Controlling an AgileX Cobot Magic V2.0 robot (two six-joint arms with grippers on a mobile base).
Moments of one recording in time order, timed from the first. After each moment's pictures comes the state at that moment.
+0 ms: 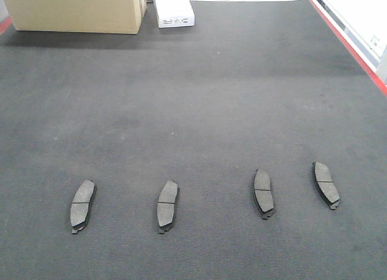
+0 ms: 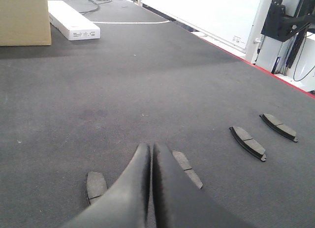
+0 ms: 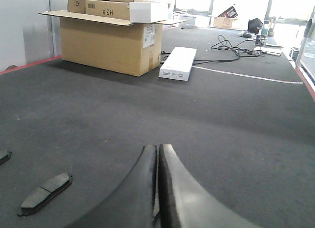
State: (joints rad) left arm -0.65 0.15 -0.47 0.32 0.63 -0.48; right arm 0.34 0.13 -0.42 0.03 0.44 -0.12
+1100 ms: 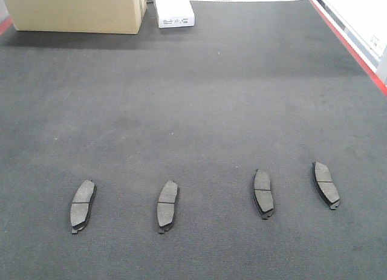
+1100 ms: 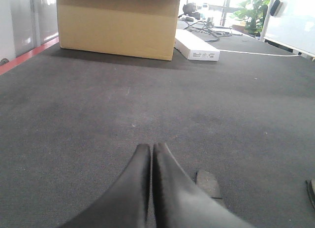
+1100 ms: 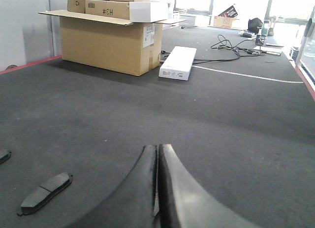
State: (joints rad) left arm 0.00 -0.01 0.03 -0.02 0.14 -0.14; right arm 0.34 0.13 -0.42 0.03 0.44 -0.12
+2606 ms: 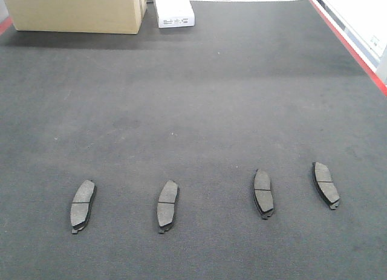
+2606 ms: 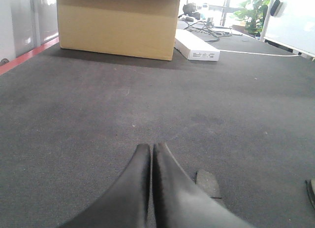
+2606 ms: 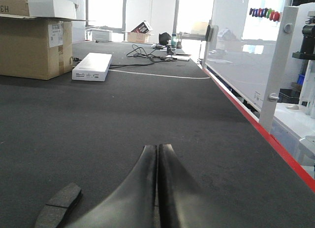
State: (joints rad) left arm 0.00 -0.01 0.03 -0.02 0.14 -0.14; right arm 0.03 -0.01 0.03 -0.05 0.03 -0.06
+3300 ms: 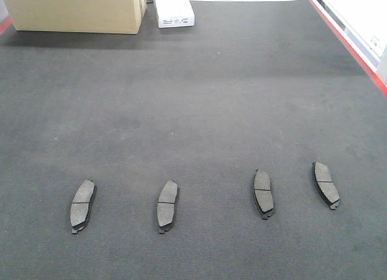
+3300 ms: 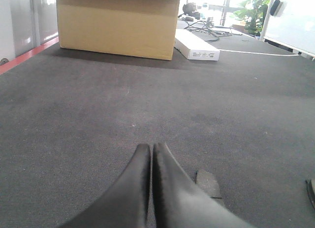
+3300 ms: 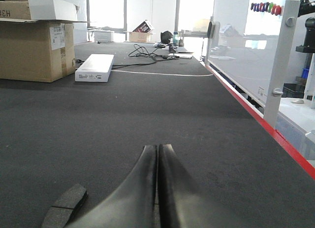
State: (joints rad) left arm 0.00 -0.01 0.03 -0.02 0.14 -0.14; right arm 0.03 -0.01 0.03 -0.01 0.03 -0.06
